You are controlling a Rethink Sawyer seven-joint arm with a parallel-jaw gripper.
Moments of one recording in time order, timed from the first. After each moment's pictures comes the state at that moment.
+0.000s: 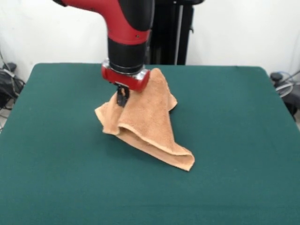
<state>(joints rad) -0.37 -0.53 -0.02 1.73 -0.16 0.39 1.89</state>
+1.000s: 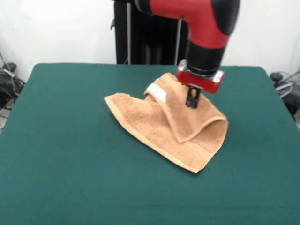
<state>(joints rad) -0.04 -0.51 -0.08 1.81 0.10 0.31 1.98</state>
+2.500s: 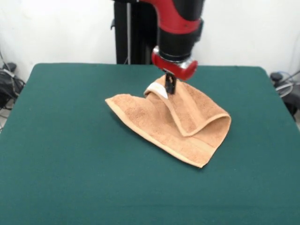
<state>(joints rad) -0.21 -0.59 -0.08 1.92 0.20 0.37 2.01</state>
